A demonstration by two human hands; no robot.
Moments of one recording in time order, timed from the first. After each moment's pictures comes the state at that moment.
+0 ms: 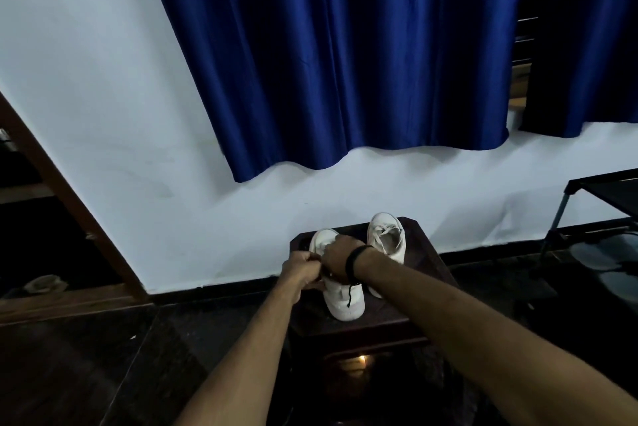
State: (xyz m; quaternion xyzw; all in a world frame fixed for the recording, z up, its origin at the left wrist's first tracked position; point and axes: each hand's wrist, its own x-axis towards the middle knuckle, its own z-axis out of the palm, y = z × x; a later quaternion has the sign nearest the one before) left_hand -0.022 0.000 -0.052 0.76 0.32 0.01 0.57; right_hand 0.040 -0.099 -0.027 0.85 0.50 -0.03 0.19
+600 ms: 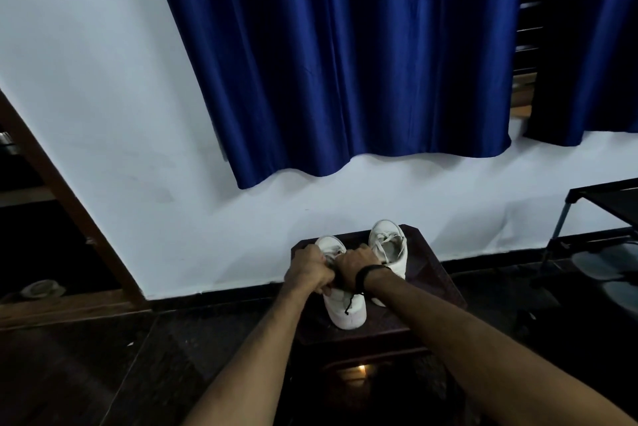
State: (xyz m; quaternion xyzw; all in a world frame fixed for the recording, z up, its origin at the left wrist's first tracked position) left_hand -0.015 -0.012 -0.031 0.91 0.27 -0.03 0.32; right_hand 0.045 -0.111 -0.050 0.92 0.38 -0.03 0.06
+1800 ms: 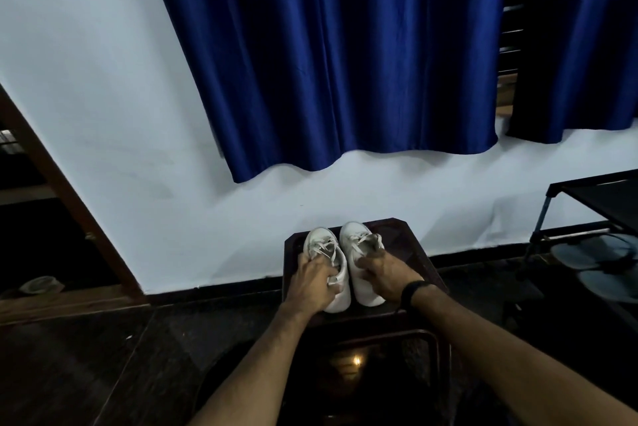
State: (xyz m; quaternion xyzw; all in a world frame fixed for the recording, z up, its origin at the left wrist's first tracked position) left_hand -0.047 -0.032 -0.079 0.99 0.05 0.07 0.09; right_hand 0.042 -0.206 -0.087 0.91 0.37 0.00 -0.17
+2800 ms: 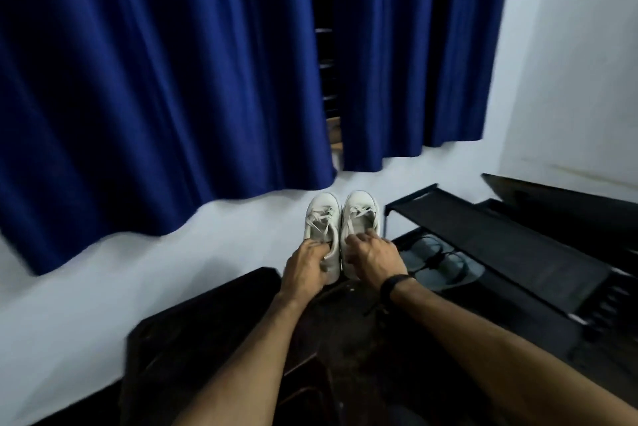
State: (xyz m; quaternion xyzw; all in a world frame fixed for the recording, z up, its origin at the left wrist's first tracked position) left_hand 0.111 -0.236 -0.024 0.92 -0.21 0.22 0.26; right_hand 0.085 -0.405 0.005 0.97 0.14 0.20 -0.06
